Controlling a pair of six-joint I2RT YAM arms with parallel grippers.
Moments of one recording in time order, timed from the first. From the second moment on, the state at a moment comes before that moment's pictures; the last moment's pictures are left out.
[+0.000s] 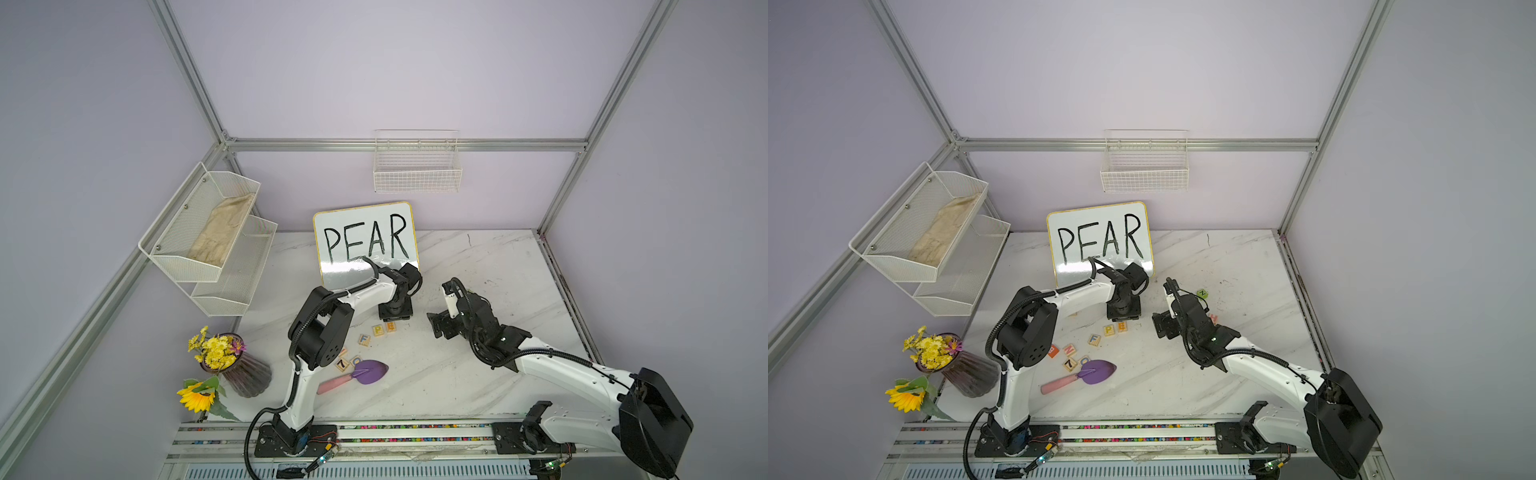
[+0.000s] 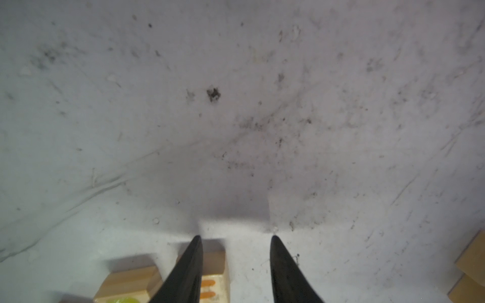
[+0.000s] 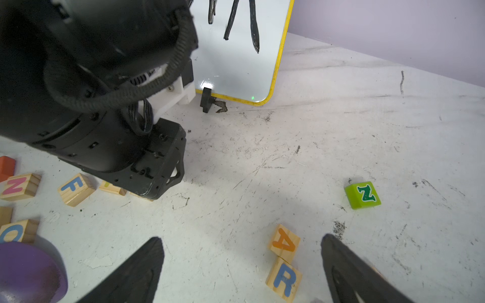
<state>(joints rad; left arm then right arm) -0.66 2.10 1.59 -0.90 -0.07 -0.77 0.75 1.22 0.68 -0.05 0.22 0.14</state>
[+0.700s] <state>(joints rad) -0.66 2.08 1.59 -0.90 -0.08 -0.77 0.75 1.22 0.70 -0.05 0.22 0.14</state>
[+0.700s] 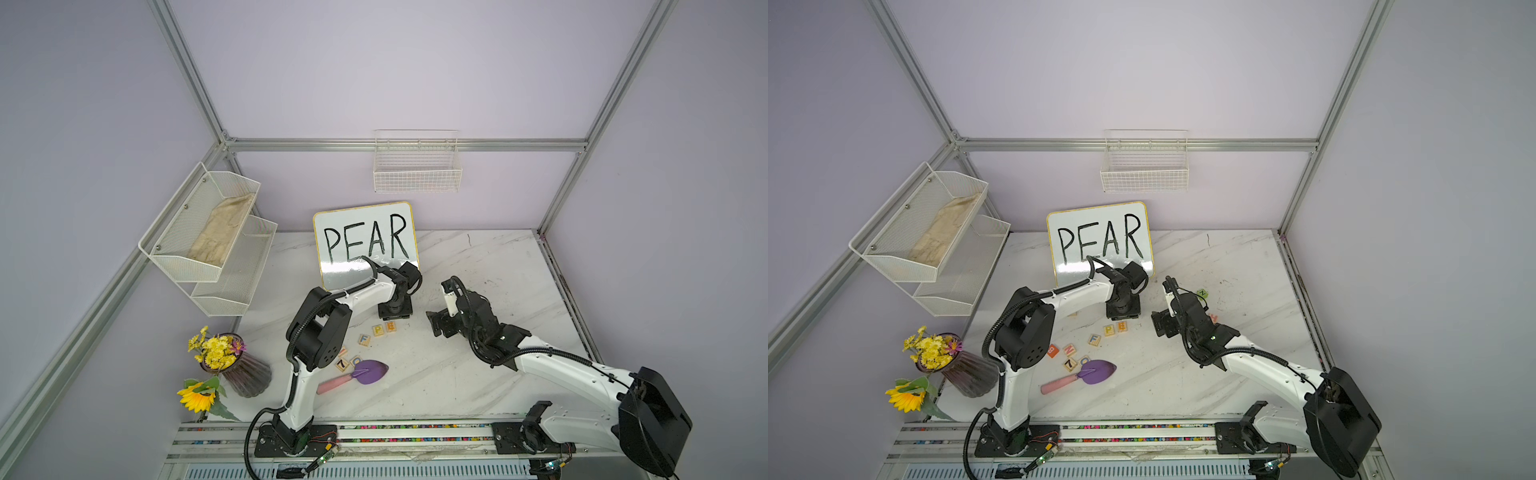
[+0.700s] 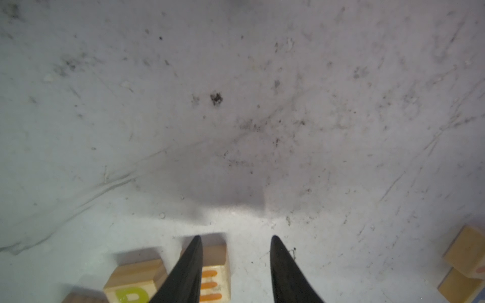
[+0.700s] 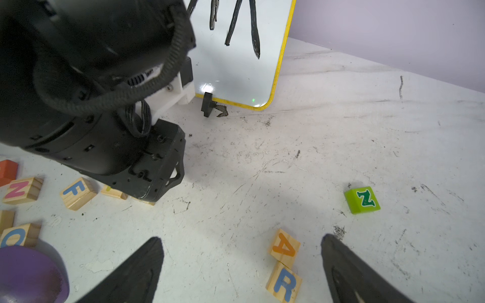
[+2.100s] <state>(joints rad) -0.71 2.06 1.59 -0.88 -0.05 -0.79 0.75 1.21 0.70 -0.06 0.23 0.14</state>
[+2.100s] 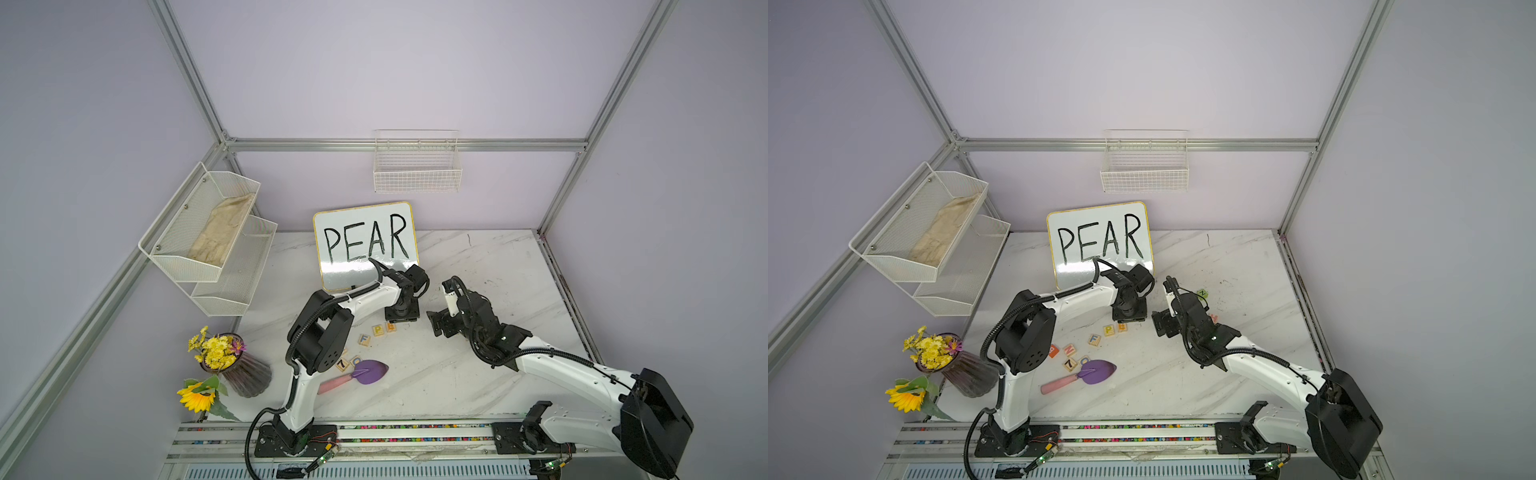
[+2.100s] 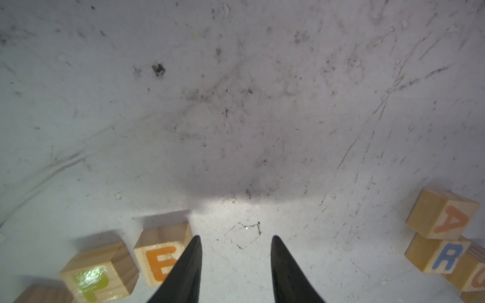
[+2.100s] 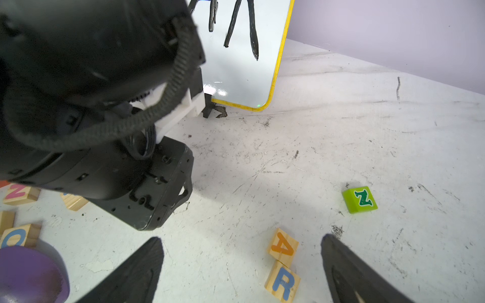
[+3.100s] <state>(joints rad) -0.71 2.06 1.56 -0.85 -0.05 -0.81 0.75 1.21 0.70 -0.06 0.23 0.14</state>
